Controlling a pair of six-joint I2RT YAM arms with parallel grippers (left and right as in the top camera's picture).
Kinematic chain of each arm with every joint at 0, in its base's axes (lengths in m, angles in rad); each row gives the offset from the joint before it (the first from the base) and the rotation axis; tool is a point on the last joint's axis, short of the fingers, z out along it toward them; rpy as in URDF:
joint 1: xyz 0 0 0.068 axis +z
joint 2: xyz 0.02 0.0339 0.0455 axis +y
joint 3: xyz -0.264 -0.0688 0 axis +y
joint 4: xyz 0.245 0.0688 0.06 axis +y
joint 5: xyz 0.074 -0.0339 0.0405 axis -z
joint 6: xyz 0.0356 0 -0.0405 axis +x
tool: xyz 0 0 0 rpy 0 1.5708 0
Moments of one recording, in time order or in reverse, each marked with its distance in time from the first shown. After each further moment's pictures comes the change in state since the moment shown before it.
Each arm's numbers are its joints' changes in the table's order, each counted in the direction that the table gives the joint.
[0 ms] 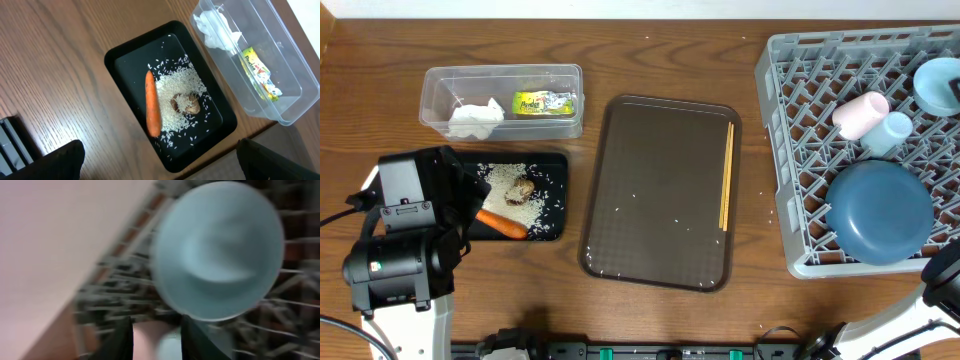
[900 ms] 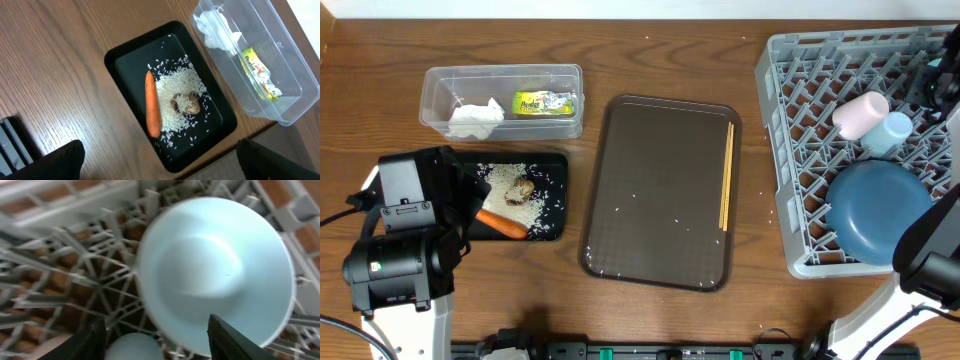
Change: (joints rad) left arm 0.000 0.000 0.000 0.000 0.000 0.000; right arm 0.292 0.031 0.000 -0.024 0.713 -0.360
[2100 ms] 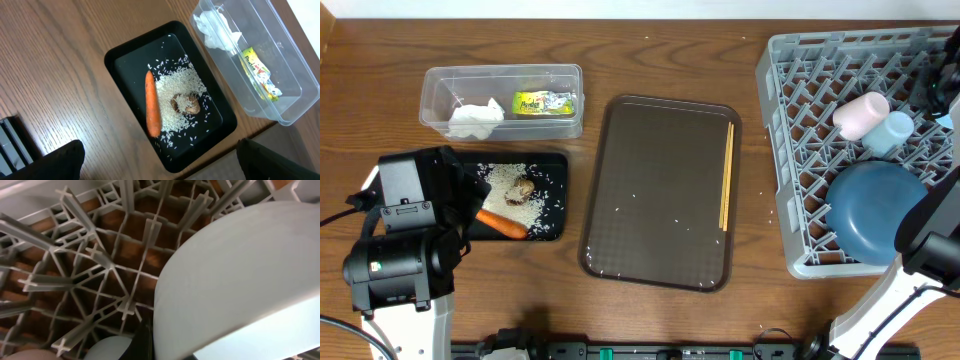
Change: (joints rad) left arm 0.000 0.000 0.000 0.000 0.000 0.000; right arm -0.019 0.128 -0.154 0.127 0.036 0.011
